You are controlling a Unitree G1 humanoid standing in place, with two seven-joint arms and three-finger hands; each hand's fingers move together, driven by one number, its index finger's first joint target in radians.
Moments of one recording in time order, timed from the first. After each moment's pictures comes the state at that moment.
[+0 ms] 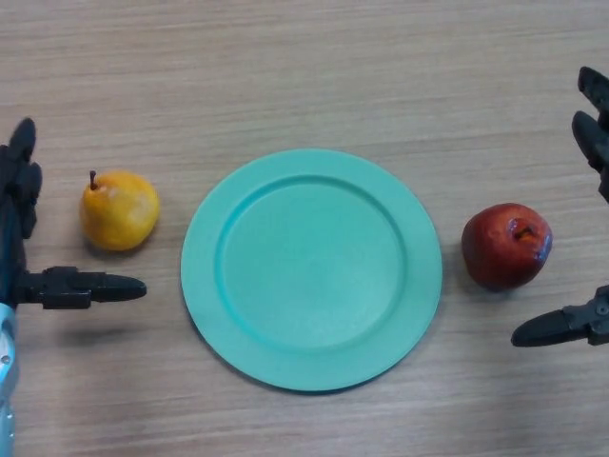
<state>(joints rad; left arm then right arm) -0.34 0.38 0.16 0.55 -0.10 -0.26 -0.05 0.02 -0.27 -0.20 -0.54 0.08 0.18 0.29</state>
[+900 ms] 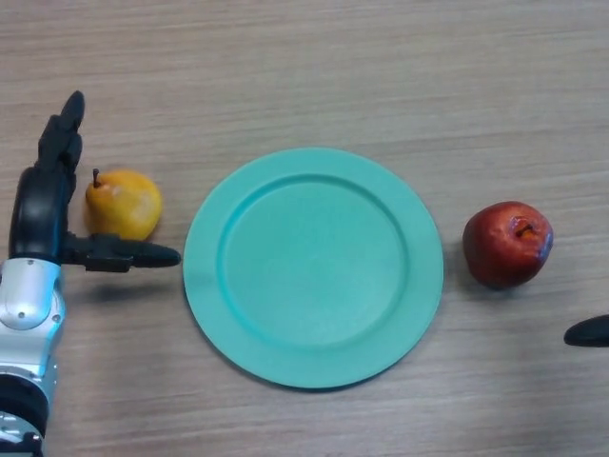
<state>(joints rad) -0.65 0.35 0.09 1.12 0.04 -0.62 0.07 0.09 -0.25 -0.33 -0.61 0.03 0.15 0.28</state>
